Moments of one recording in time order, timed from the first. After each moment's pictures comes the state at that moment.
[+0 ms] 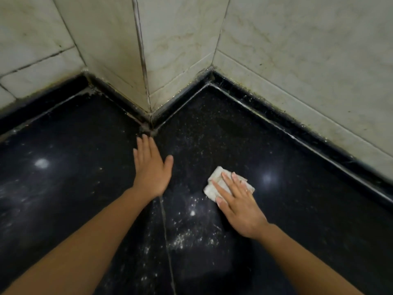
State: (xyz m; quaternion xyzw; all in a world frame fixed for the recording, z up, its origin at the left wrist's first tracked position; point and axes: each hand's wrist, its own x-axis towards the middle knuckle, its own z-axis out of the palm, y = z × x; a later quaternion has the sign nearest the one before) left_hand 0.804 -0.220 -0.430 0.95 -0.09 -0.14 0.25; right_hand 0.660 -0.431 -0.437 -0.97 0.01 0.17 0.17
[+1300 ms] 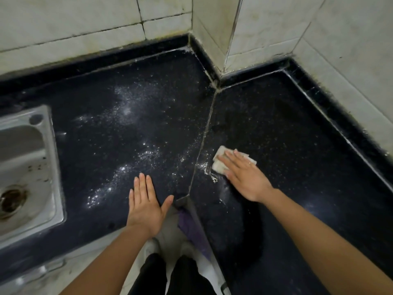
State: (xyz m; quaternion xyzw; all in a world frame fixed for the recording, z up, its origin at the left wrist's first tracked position) left_hand 0.499 -0.151 -0.427 0.95 0.17 -0.25 0.12; right_hand 0.629 -0.412 -0.428 -0.94 -0.25 0.21 0.12
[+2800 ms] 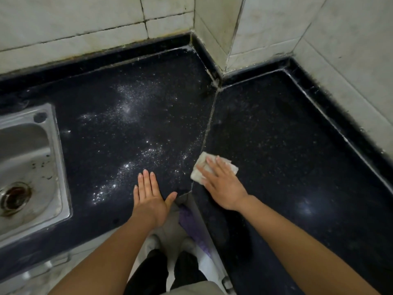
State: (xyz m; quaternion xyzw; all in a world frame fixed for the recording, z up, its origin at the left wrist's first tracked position) left_hand 0.507 -0.149 -0.421 0.92 0.17 -0.33 0.13; right_hand 0.591 -0.353 -0.431 -0.93 -0.27 0.22 0.12
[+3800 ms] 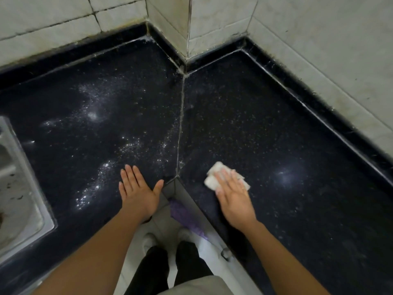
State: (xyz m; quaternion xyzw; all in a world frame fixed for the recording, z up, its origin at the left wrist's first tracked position) left_hand 0.502 -0.145 -0.426 0.93 0.15 -0.31 0.14; right_hand 0.473 -0.399 -0.439 -0.97 -0.04 0.12 0.20
